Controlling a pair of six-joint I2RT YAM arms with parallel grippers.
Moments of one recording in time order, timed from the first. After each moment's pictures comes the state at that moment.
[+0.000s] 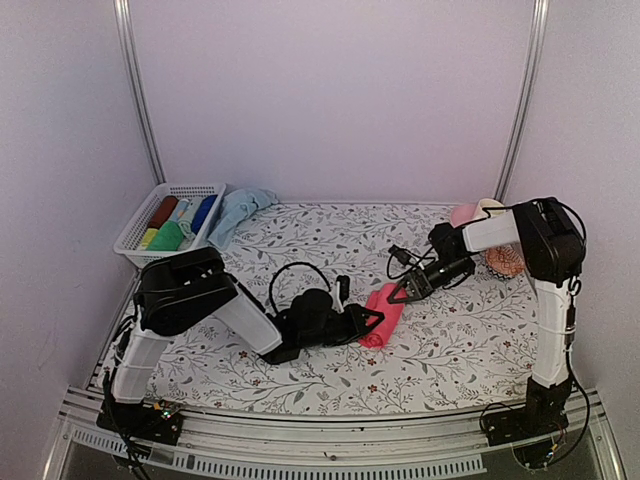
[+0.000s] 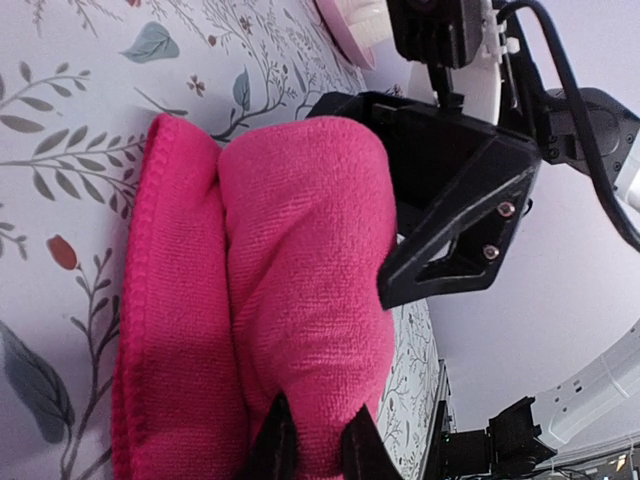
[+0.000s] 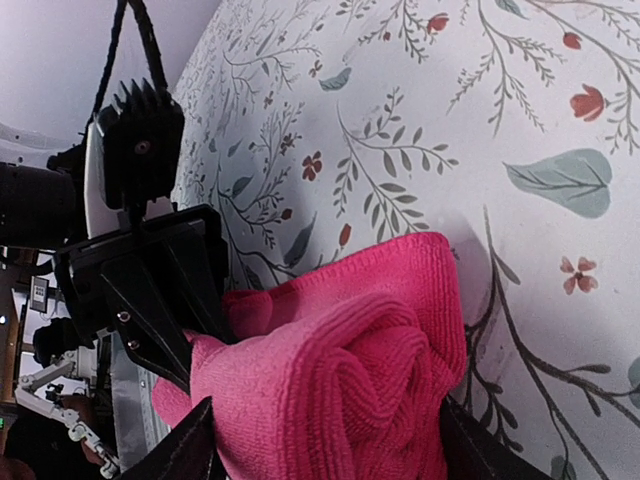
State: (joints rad) left arm -1.06 2.30 1.06 0.97 0.06 -1.14; right arm 0.31 2.15 1.32 -0.62 -1.06 -0.41
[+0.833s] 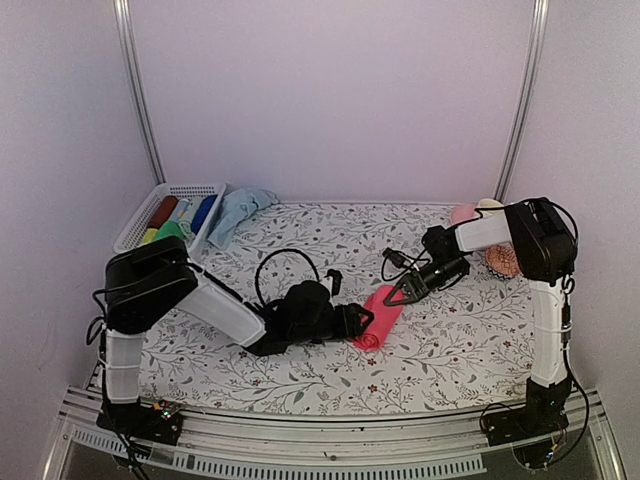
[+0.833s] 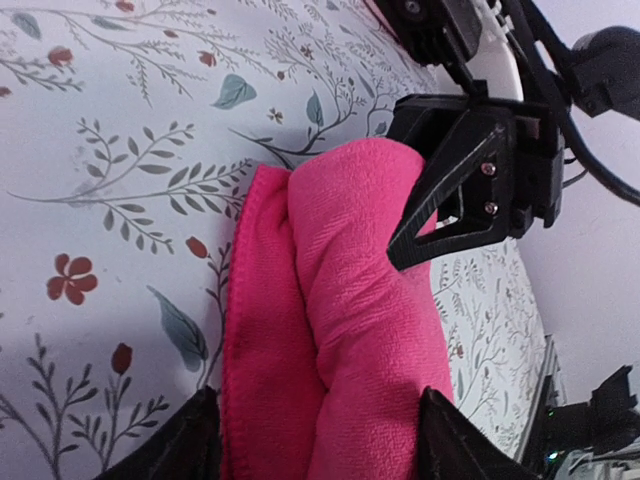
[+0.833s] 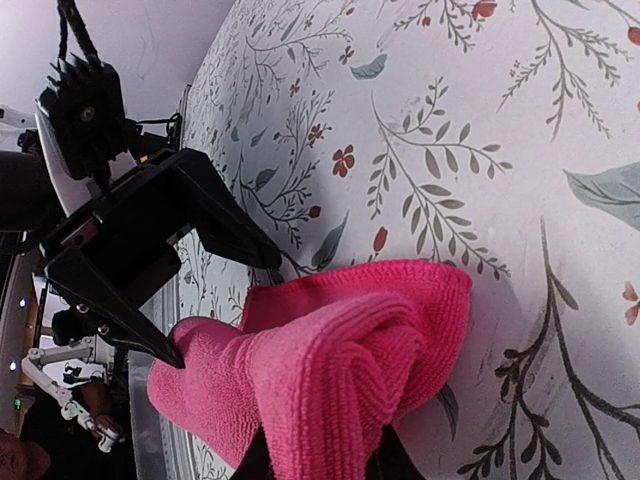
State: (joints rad) left arm -1.06 2.10 0.99 0.67 -0.07 -0.90; right arm 0.34 2.21 1.38 -0.71 -1.10 -0.46
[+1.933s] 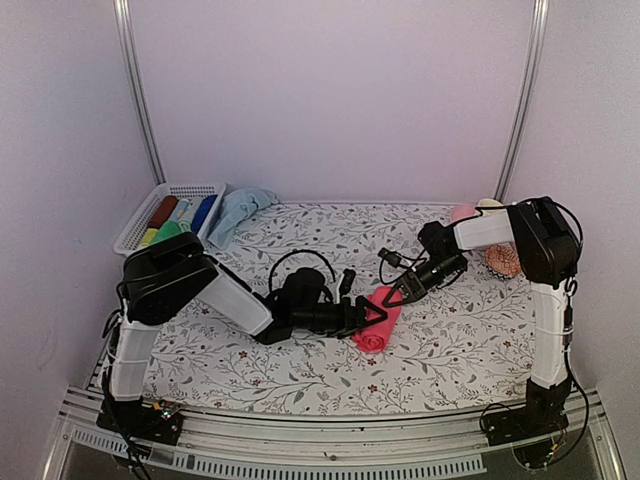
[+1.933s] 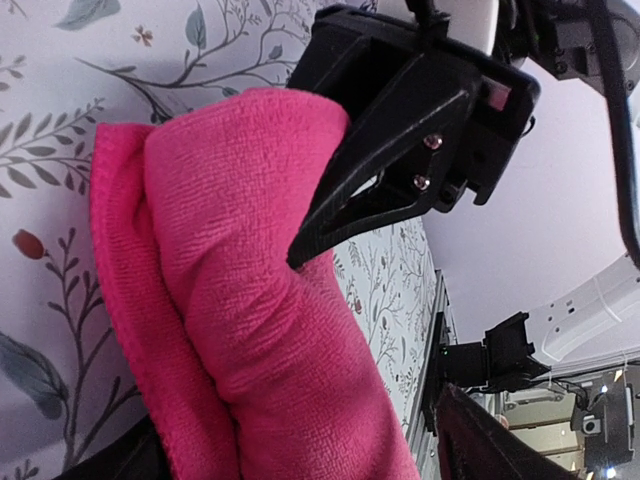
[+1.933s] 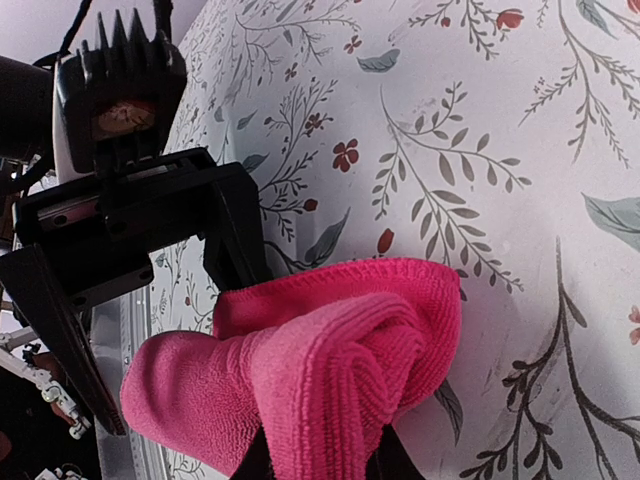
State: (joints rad) left arm -0.96 2.22 1.07 0.79 0.40 -1.01; right arm 0.37 2.17 1.38 -0.71 -1.02 -0.50
